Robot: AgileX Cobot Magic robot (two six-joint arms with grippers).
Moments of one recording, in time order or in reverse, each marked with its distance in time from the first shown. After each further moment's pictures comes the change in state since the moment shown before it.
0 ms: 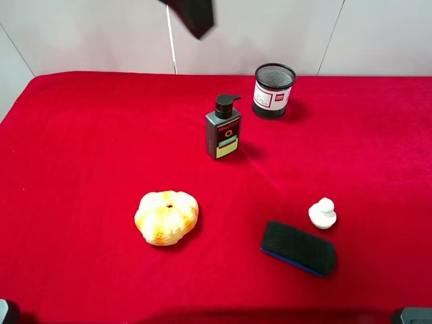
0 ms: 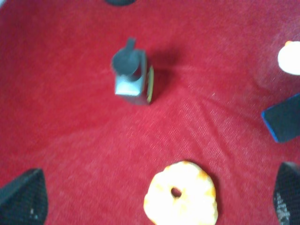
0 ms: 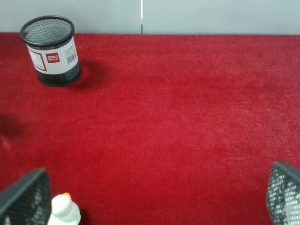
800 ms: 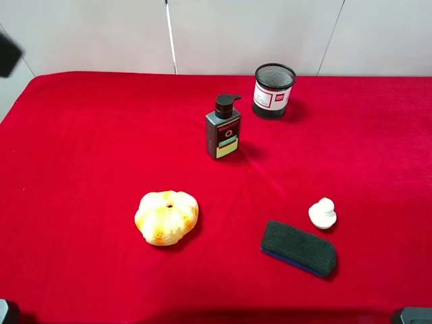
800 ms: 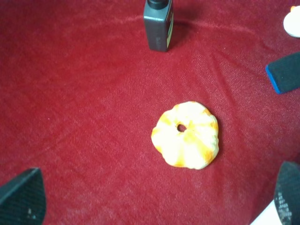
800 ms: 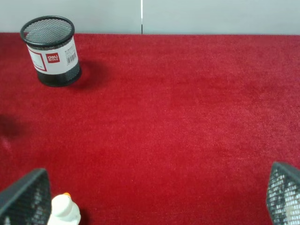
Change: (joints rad) left arm 0.046 -0.566 0.428 -0.002 0.001 -0.060; right arm 0.000 0.000 0.000 0.000 0.000 0.000
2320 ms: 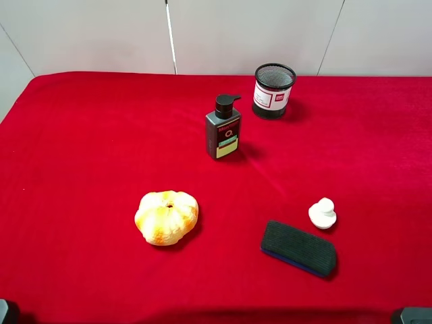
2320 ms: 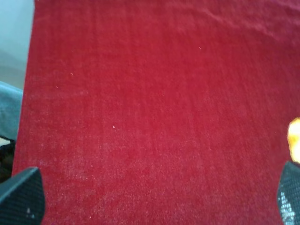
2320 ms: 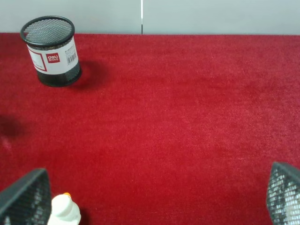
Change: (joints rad) left arm 0.701 -0.733 0.616 0.000 -0.108 -0.015; right arm 0.000 0.000 0.000 0.000 0.000 0.000
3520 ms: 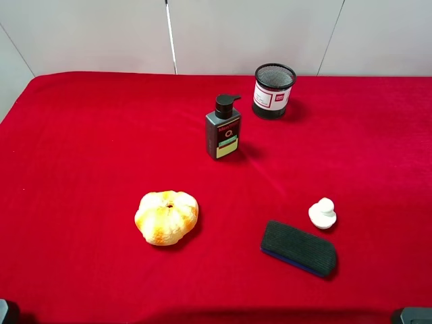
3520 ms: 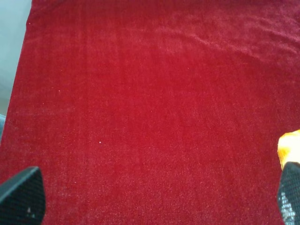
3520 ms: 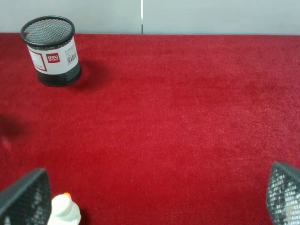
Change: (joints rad) left arm 0.009 -0.192 0.102 -0.051 -0.029 0.029; right arm 0.000 0.000 0.000 0.000 0.000 0.000
